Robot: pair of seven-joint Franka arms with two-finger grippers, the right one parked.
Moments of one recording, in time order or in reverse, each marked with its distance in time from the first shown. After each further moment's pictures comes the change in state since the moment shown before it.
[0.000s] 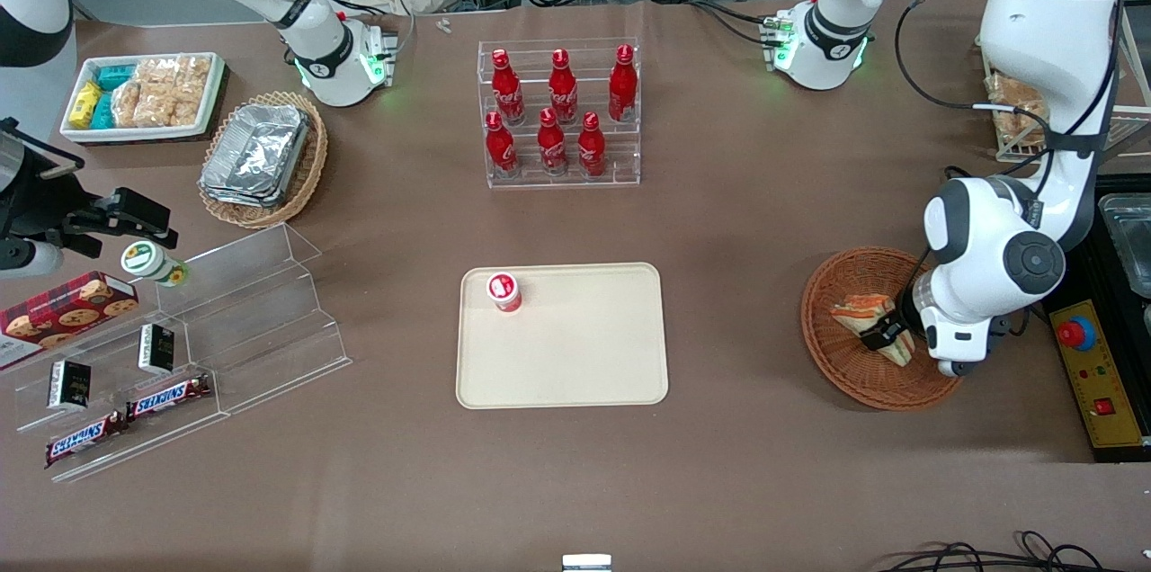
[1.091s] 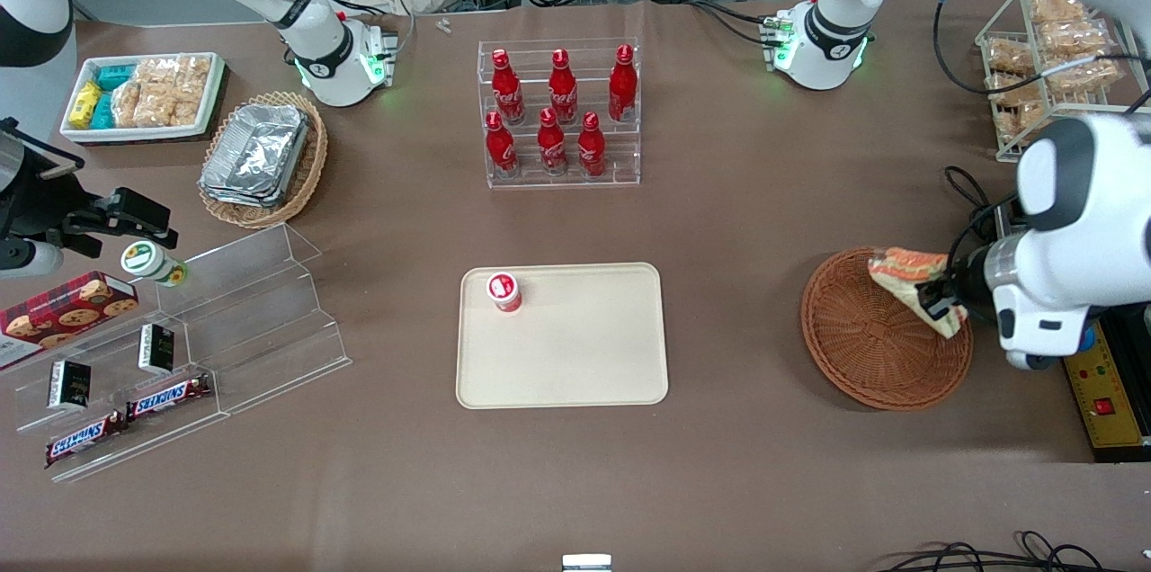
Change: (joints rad) arm -0.002 -0.117 -0.075 0.457 0.000 -0.730 -0.012
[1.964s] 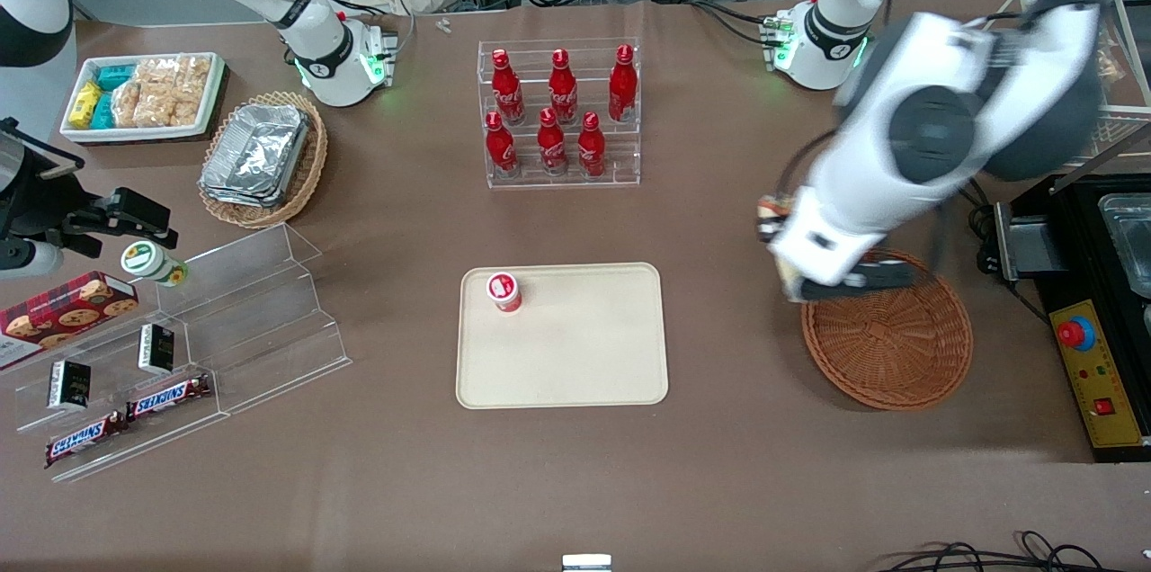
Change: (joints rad) arm -0.191 0.035 -0.280 0.112 0.123 -0.088 0.131
